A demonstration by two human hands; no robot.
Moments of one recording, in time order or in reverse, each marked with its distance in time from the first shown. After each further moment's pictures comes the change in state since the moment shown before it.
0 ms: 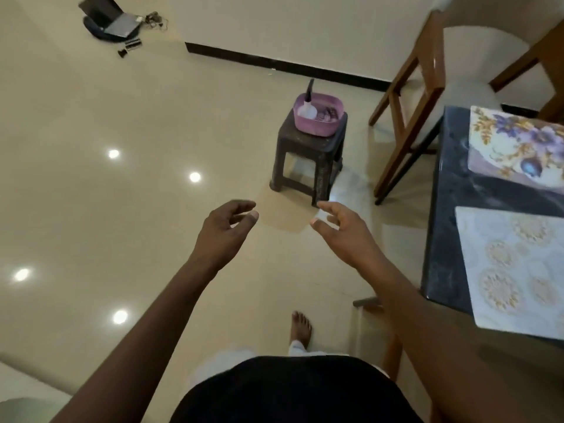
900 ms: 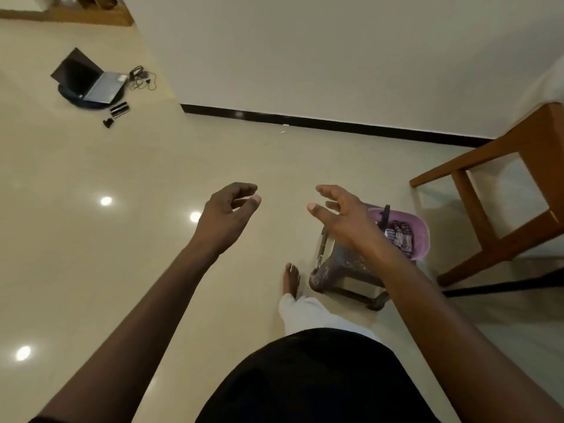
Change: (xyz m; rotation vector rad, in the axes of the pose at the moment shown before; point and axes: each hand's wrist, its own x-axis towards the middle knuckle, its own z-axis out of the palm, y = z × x) left_hand 0.671 0.087 -0.218 0.030 -0.094 0.101; right_hand 0.620 -0.285 0.040 0.104 0.073 -0.012
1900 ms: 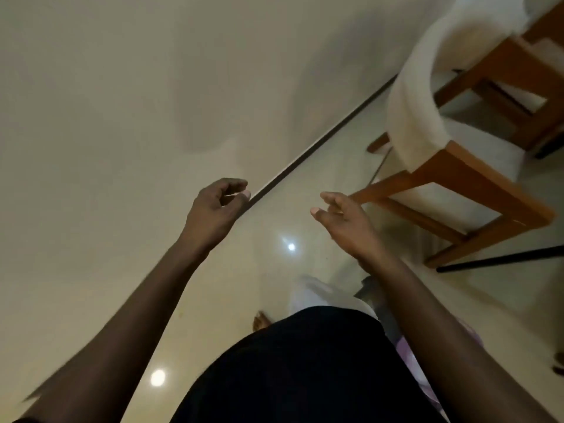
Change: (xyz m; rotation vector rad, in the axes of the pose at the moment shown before) left_hand 0.712 0.324 0.260 0.210 -0.821 0.425; right_hand 0.476 -0.001 -0.306 0.476 0.844 0.516
